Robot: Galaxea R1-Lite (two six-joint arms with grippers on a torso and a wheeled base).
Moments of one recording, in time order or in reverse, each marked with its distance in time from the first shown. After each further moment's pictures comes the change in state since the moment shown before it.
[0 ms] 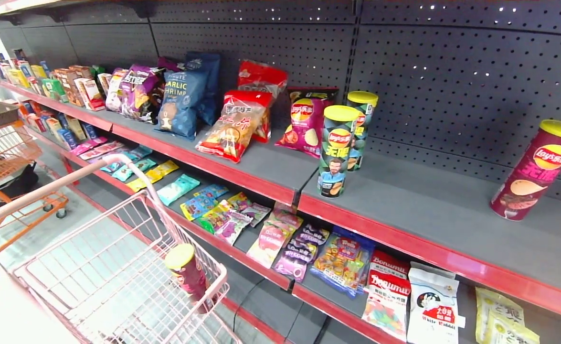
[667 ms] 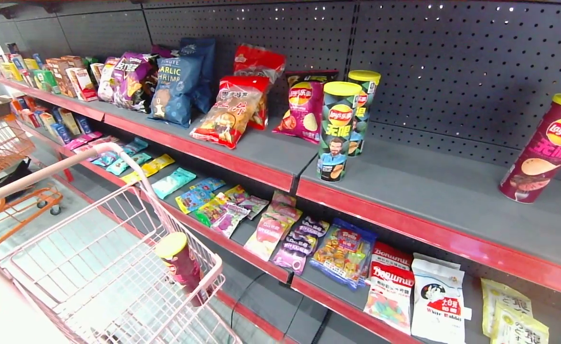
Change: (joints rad) left arm -0.001 0.000 0.000 0.001 0.000 0.000; right arm 0.000 0.000 0.000 0.000 0.000 0.002
